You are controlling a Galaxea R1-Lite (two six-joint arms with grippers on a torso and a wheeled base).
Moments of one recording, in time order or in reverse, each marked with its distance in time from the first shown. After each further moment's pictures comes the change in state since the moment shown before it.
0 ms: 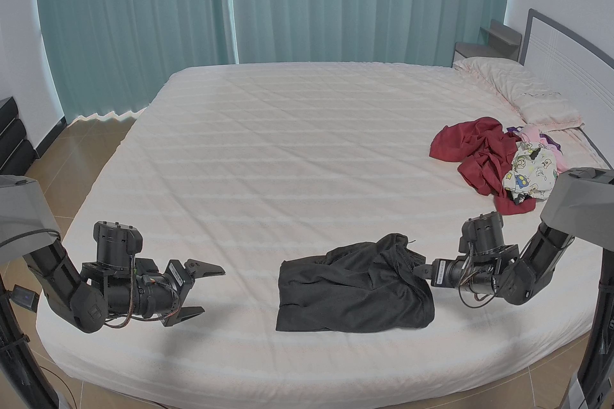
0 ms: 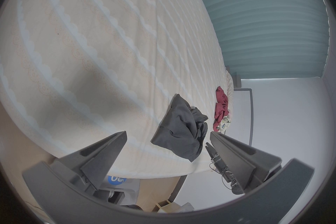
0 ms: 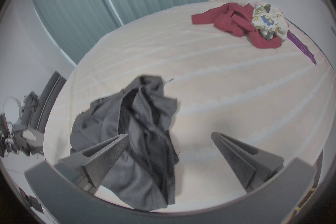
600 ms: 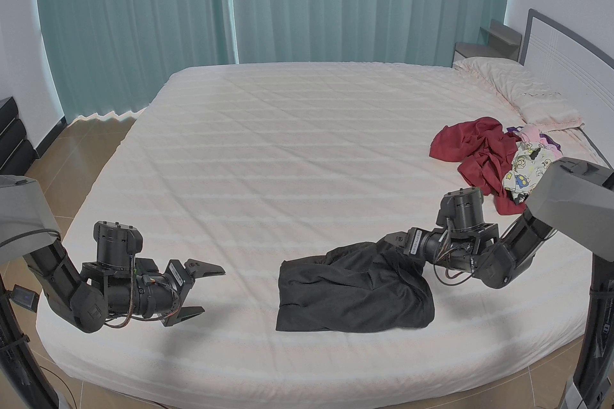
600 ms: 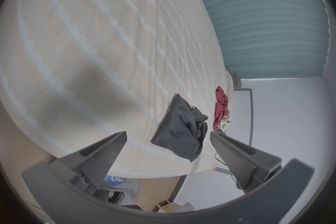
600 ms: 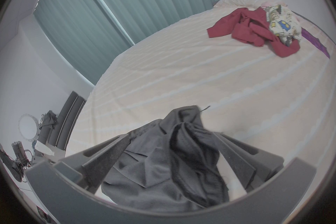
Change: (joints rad) left arm 0.000 0.000 -0.001 0.000 0.000 0.000; right arm 0.064 0.039 -0.218 0.014 0.053 0.132
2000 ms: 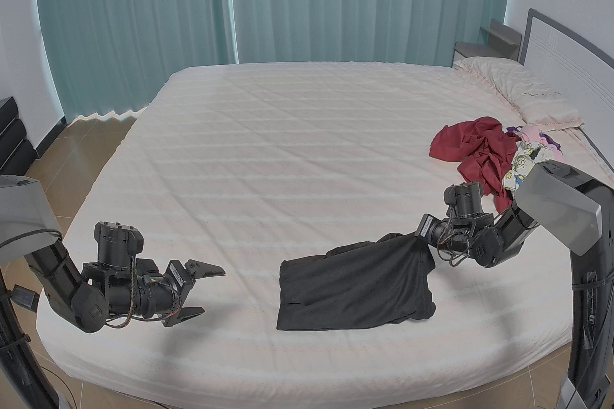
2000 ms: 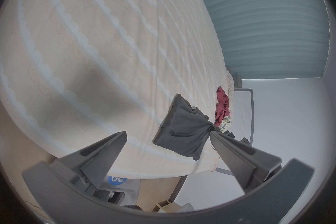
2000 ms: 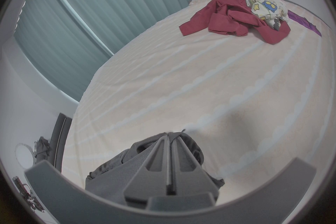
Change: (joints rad) left arm 0.000 0.007 -0.002 0.000 0.004 0.000; right arm -0.119 0.172 -0.245 0.095 -0.016 0.104
